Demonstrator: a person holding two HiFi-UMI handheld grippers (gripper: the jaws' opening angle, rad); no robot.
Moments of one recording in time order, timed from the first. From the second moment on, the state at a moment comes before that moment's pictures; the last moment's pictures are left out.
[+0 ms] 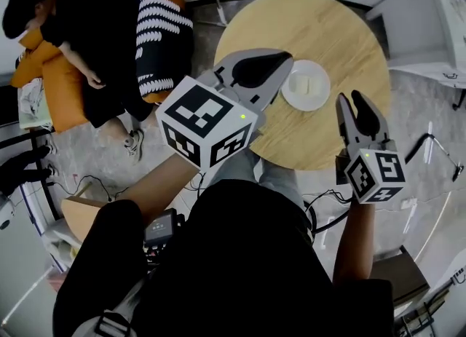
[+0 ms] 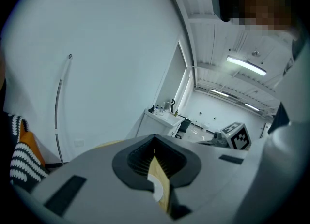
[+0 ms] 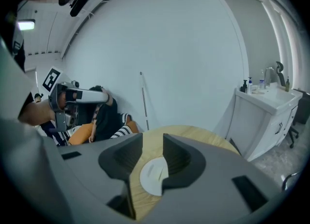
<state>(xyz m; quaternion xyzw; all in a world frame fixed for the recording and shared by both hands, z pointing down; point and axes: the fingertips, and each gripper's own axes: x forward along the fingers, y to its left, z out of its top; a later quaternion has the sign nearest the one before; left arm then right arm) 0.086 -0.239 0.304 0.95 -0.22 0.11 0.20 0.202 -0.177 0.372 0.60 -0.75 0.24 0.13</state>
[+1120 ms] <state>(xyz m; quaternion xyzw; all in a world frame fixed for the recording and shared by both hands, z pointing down) 0.086 -0.231 0.219 0.96 -0.22 0.04 0.15 0.192 -0.176 0.265 0.62 -0.77 0.13 0.10</state>
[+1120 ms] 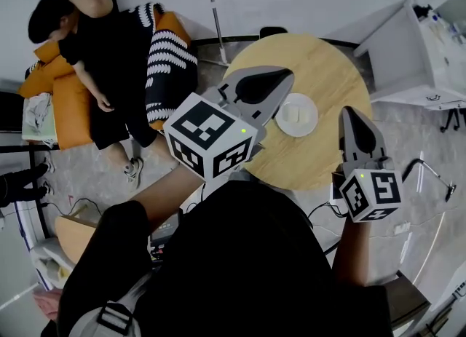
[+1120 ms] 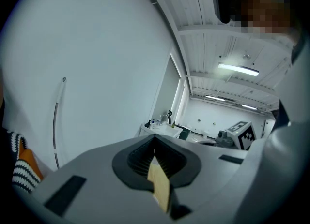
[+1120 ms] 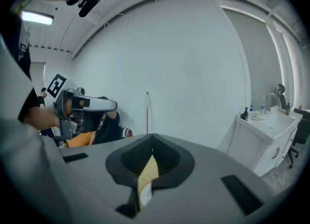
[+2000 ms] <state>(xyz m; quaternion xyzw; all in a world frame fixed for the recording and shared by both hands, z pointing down) 0.103 -0.222 0.191 0.97 -0.21 0.02 0.14 0.203 -0.162 0.228 0.63 -0.77 0.10 0.05</state>
